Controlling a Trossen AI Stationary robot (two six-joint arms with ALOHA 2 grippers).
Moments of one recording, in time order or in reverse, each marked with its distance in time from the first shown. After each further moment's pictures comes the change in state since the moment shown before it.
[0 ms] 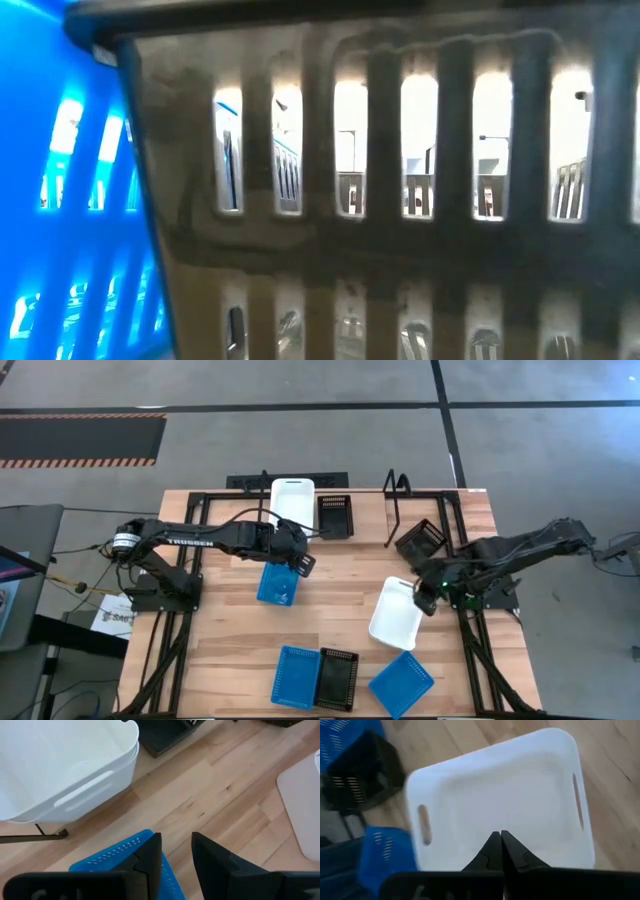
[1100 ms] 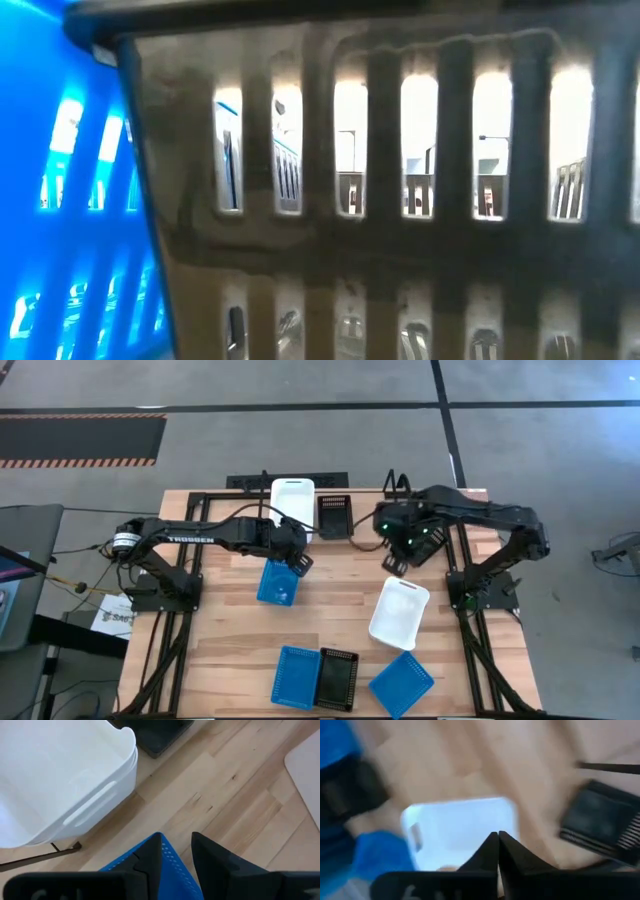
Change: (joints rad) left arm 0.039 0.000 0.000 -0.008 0.038 0.177; right arm -0.352 0.600 0.887 -0.655 -0.053 -0.487
